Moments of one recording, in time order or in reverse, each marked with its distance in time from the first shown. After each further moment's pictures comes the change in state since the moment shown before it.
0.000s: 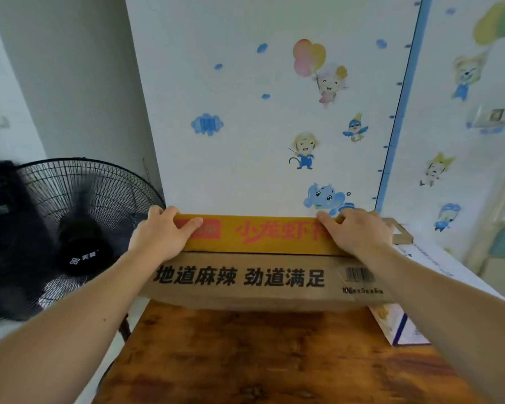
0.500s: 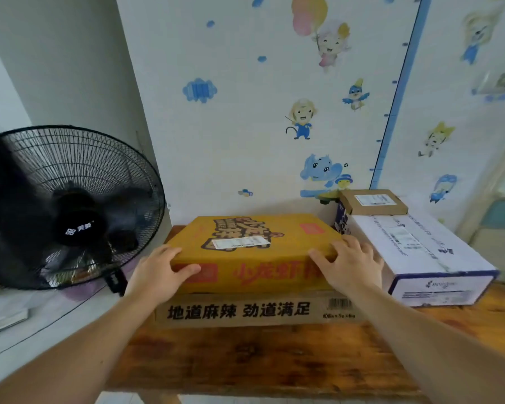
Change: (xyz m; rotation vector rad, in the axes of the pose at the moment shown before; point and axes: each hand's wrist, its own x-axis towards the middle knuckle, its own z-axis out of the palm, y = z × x) left_hand -0.076 -0.055 0.092 -0.094 -0.178 0.010; right_hand -0.077 0.040 0.085 -0.044 -0.182 -0.013
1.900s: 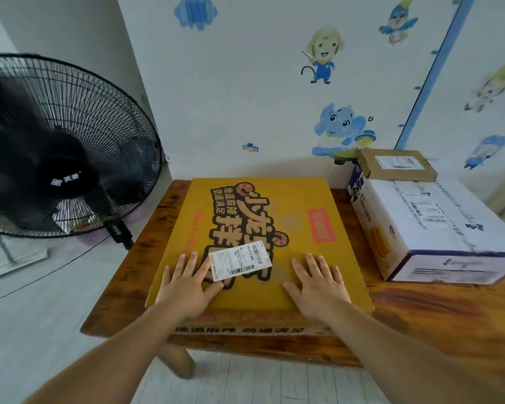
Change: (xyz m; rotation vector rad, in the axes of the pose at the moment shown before) left_hand -0.030 0.016 0.119 0.350 -0.521 -0.058; right_hand -0.011 0.002 0.109 -0.184 -0.531 -0.302
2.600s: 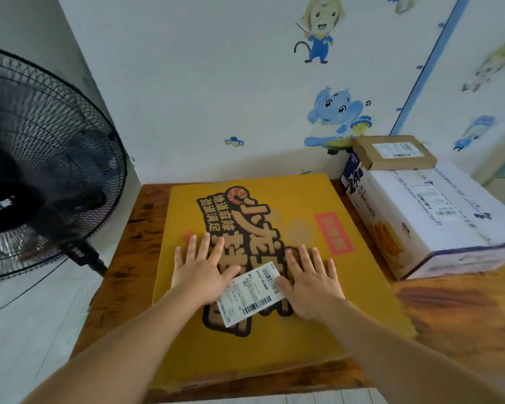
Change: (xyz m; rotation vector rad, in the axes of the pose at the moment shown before) left_hand 0.115 0.008 -0.045 0.118 0.032 0.149; right_hand 0.072 -0.049 -0.015 0.048 0.000 0.120
